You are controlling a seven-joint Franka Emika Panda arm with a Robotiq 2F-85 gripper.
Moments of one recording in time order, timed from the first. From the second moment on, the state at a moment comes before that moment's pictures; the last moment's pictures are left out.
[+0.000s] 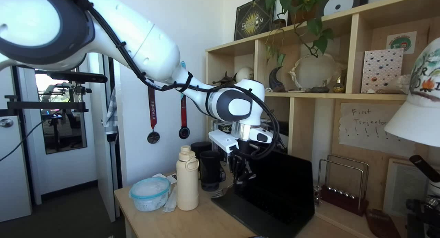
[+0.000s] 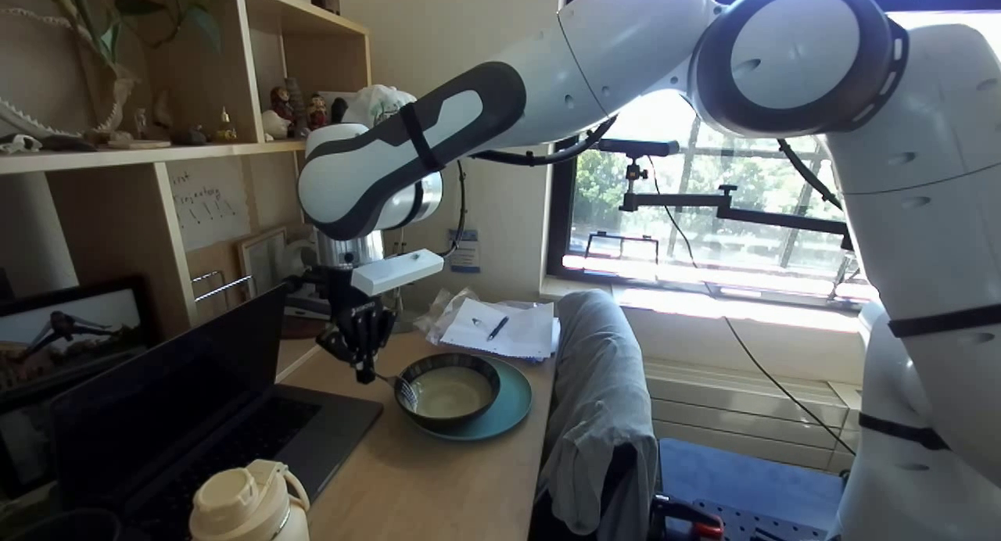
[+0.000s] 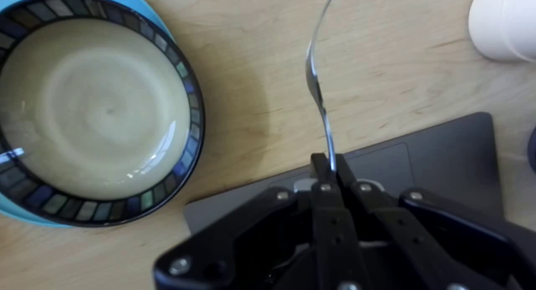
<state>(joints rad) -0.05 0.46 -0.03 -1.65 0.09 2.02 0.09</state>
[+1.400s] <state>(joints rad) -0.10 0.67 0.09 -1.73 0.36 1.97 -0.29</state>
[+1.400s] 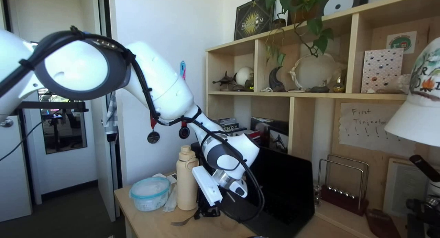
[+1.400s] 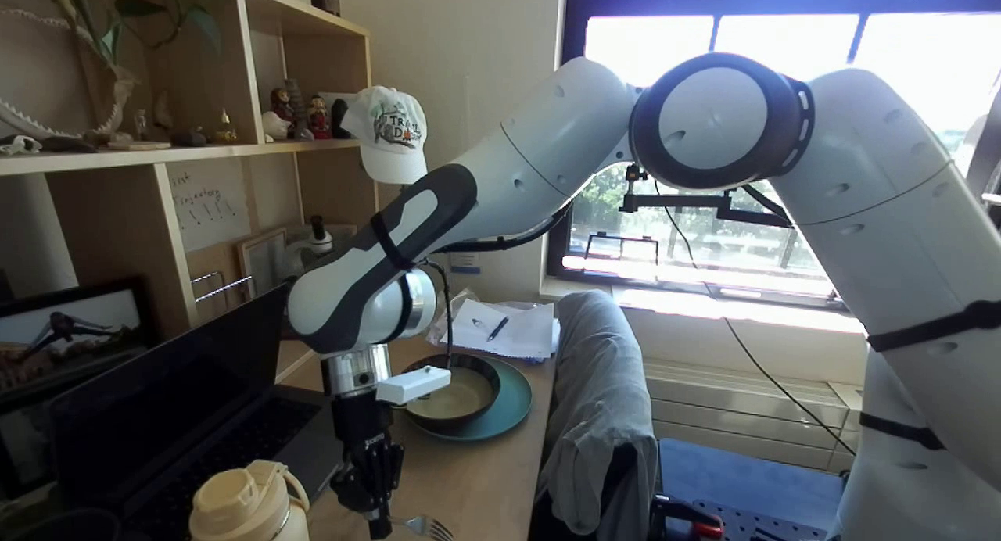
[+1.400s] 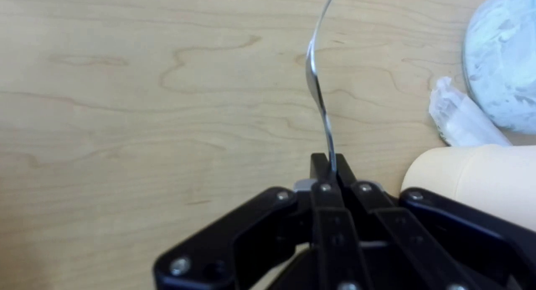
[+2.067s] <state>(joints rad) -0.13 0.75 0.15 -1.70 0.40 1.96 -0.41</state>
